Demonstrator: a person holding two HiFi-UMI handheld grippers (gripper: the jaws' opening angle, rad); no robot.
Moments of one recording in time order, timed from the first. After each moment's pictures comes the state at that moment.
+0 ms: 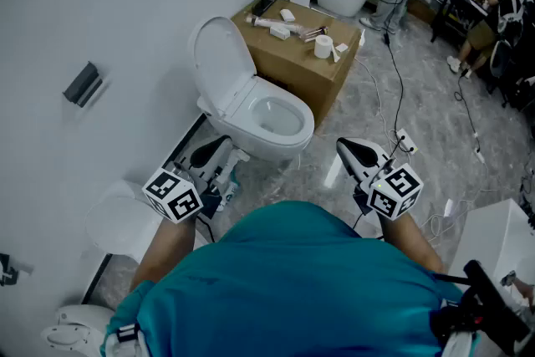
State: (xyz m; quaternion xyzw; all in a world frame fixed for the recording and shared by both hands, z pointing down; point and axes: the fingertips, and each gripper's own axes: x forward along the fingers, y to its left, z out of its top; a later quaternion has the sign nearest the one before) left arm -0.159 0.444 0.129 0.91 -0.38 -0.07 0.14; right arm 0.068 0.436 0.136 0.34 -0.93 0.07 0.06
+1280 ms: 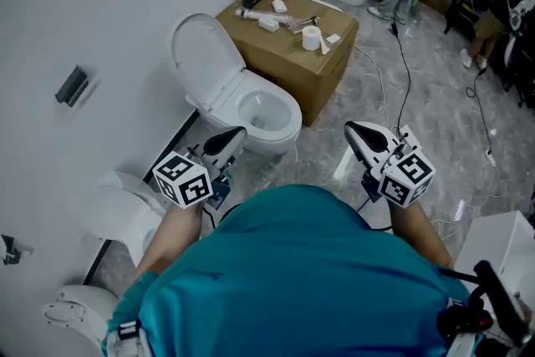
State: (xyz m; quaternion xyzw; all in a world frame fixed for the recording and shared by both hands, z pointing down) left arm 0.032 0.384 0.147 0.91 -0.37 -0.01 0.17; right arm 0.237 0.367 0.128 0.31 -0.95 0.08 0.03
